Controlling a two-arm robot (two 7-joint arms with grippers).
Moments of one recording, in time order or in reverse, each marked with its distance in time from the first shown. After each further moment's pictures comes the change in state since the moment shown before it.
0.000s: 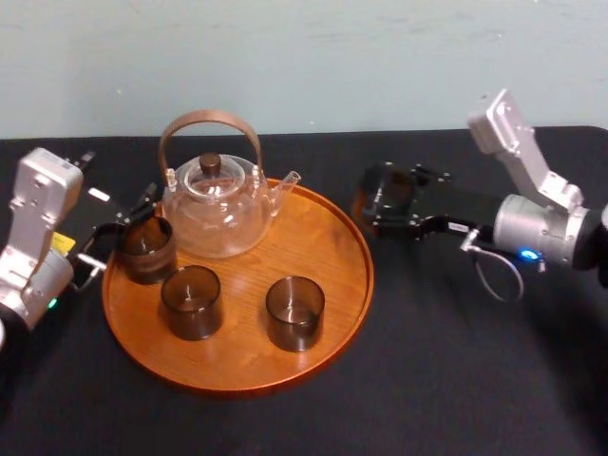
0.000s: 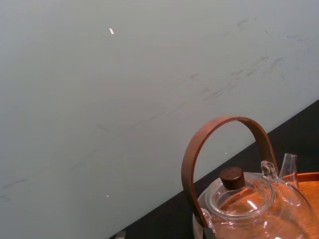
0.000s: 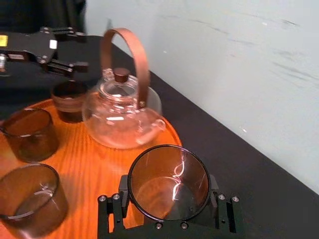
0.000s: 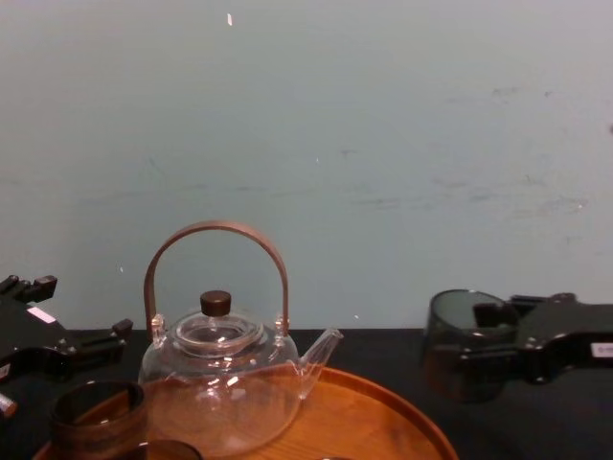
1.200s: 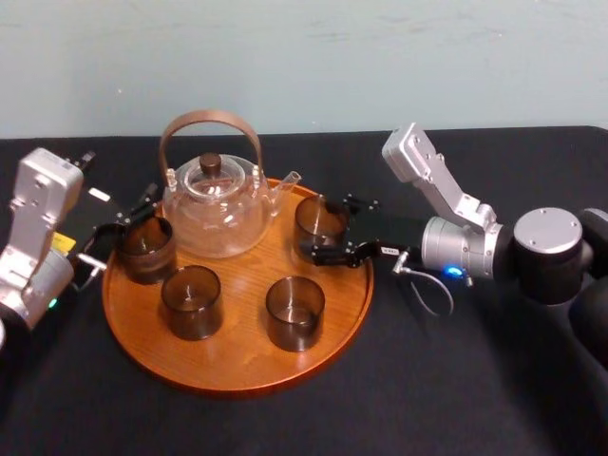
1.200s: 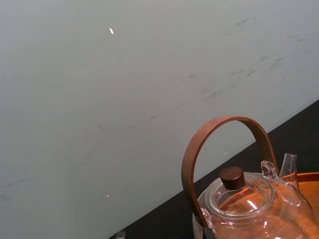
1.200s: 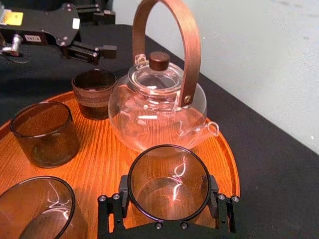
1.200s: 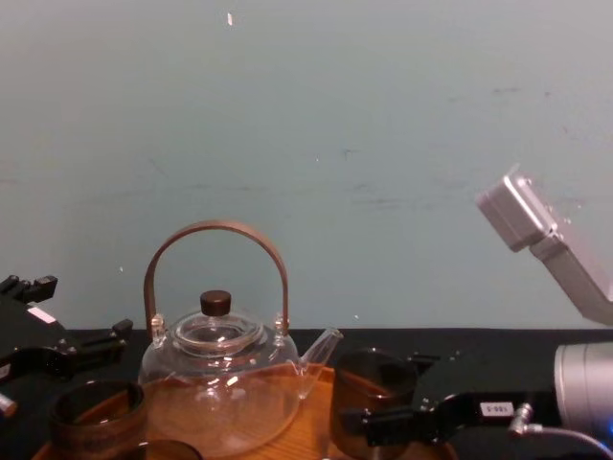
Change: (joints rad) left arm 0.000 0.000 0.000 0.000 0.000 0.000 0.000; right arm 0.116 -0.158 -0.134 0.252 -0.041 -0.090 0.043
